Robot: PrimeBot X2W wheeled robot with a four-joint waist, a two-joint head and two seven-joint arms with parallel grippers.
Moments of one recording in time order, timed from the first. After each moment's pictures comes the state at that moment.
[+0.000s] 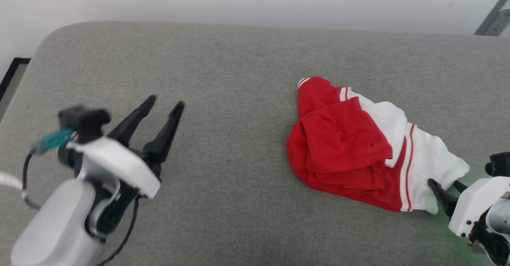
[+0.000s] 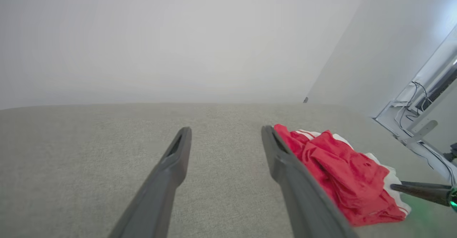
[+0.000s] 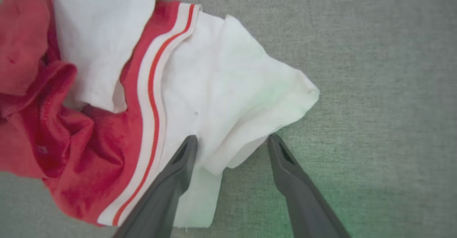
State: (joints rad) left arm -0.39 0.50 -0.44 0.17 -0.82 -0.13 -0.07; right arm -0.20 -0.36 -0.04 0.40 0.58 0.13 0.46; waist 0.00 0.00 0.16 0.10
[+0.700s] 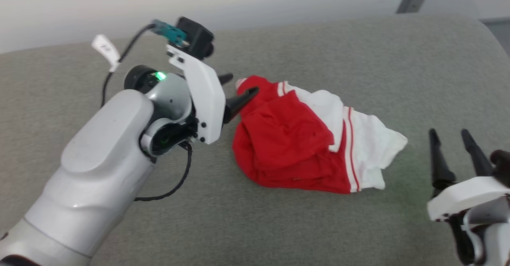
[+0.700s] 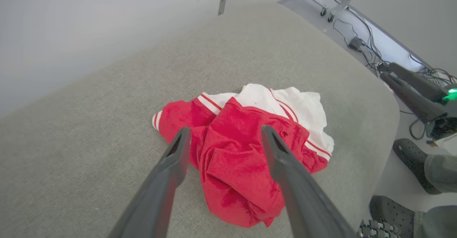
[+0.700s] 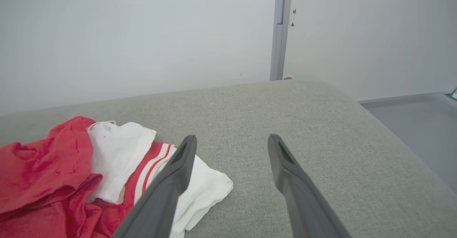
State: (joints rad) left arm -0.90 0.39 -0.76 0.37 -0.96 -0.13 0.55; right arm -0.14 -0.15 -0.14 0.15 0.26 0.13 -0.01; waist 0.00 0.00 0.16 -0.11
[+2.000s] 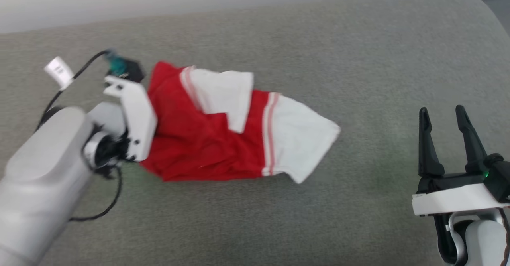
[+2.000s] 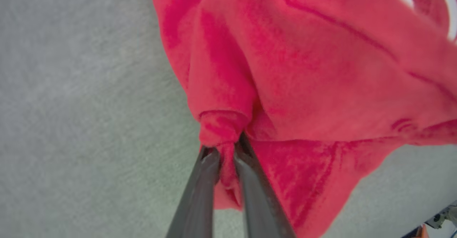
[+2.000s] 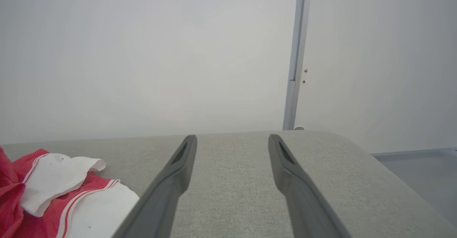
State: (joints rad) left arm -0.91 0.54 -0.86 0.61 -0.94 -0.03 0.77; right arm -0.14 -0.08 -0.09 0.06 0.17 0.13 -0.26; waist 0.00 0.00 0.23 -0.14
